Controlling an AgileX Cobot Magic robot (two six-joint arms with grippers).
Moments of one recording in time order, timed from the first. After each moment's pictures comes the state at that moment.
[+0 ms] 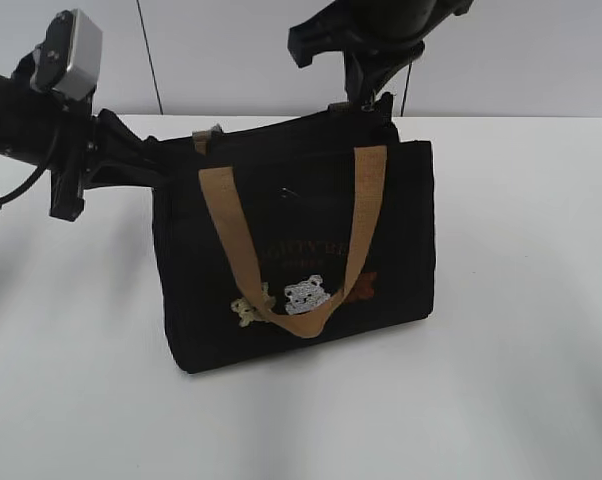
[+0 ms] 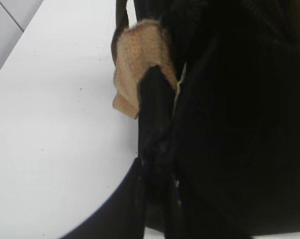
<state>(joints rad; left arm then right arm) -0.08 1.79 -1.10 -1.19 0.87 2.23 0.58 1.96 -1.90 -0.06 1.21 0.08</state>
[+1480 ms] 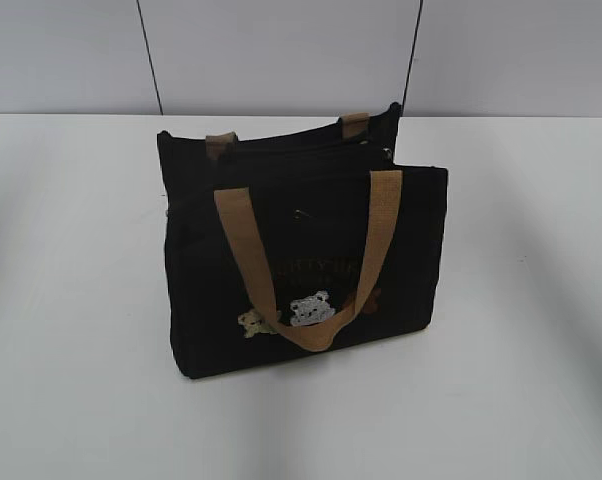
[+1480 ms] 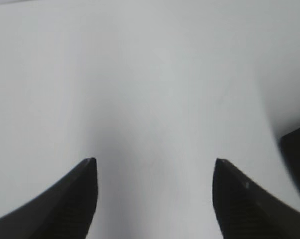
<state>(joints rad) 0.02 1.36 -1.22 -0.08 0.86 0.23 0.37 1.67 -1.90 -0.18 1.22 -0.05</state>
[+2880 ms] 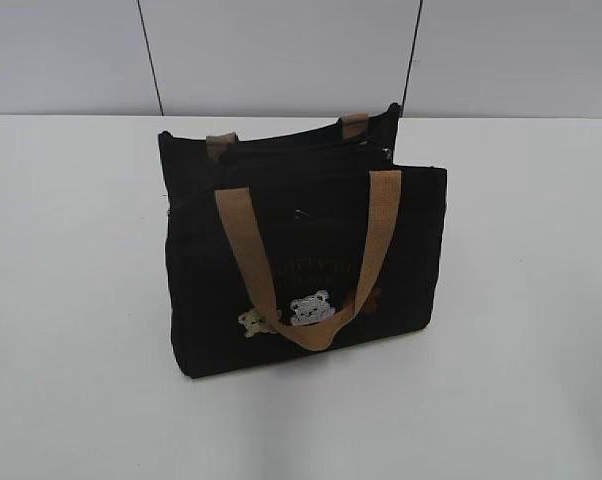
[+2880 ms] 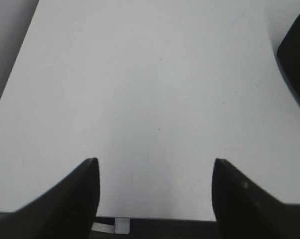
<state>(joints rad) 0.02 0.16 -0.57 0.01 1.13 0.08 0.07 0.34 -0.53 0.05 1.07 -0.18</state>
